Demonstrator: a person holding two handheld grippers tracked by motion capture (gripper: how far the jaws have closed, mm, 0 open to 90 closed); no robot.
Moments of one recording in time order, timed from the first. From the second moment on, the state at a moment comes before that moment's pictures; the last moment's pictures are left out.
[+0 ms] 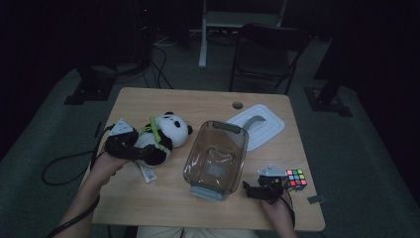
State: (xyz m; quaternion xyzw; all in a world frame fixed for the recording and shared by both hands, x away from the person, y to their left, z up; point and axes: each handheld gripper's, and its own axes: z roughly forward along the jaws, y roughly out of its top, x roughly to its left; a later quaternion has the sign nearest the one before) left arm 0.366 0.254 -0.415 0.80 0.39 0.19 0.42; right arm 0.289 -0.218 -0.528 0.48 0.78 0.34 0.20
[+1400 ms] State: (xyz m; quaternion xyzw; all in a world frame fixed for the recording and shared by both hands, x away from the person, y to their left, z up) left arm 0.408 0.222 -0.427 0.80 0.43 0.23 0.34; right arm 0.289 -0.217 -0.528 0.48 0.78 0.34 0.20
